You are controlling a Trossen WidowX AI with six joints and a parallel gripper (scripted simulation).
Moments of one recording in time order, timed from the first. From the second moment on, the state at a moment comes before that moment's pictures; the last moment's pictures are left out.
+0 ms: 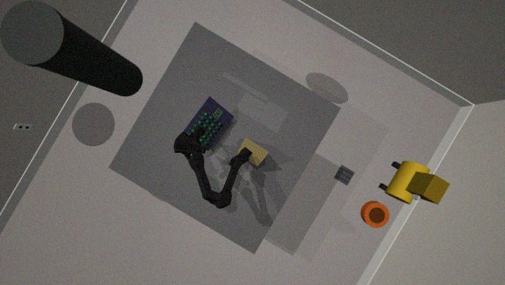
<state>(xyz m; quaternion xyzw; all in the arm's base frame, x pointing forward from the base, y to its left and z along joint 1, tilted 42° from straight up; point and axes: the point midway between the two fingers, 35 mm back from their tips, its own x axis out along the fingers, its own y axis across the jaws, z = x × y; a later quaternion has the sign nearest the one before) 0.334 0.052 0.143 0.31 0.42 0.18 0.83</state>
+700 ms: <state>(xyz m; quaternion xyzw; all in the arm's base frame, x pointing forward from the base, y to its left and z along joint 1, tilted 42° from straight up) 0.341 0.058 0.135 0.31 0.43 0.18 0.83</state>
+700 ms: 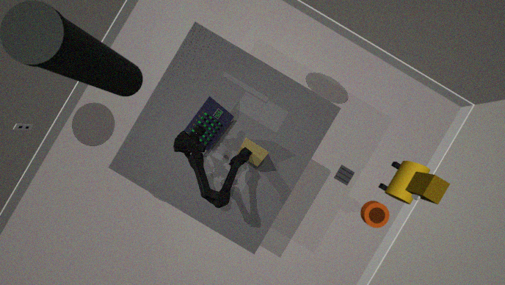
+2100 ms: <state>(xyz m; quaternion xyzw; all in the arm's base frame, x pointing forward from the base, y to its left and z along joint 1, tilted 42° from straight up) 0.344 0.060 0.132 0.31 0.43 0.18 0.83</state>
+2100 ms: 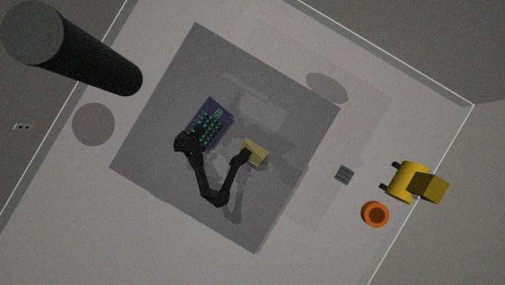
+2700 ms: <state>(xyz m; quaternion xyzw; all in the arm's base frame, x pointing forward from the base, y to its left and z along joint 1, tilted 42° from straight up) 0.320 0.038 0.145 0.32 0.43 0.17 0.83</state>
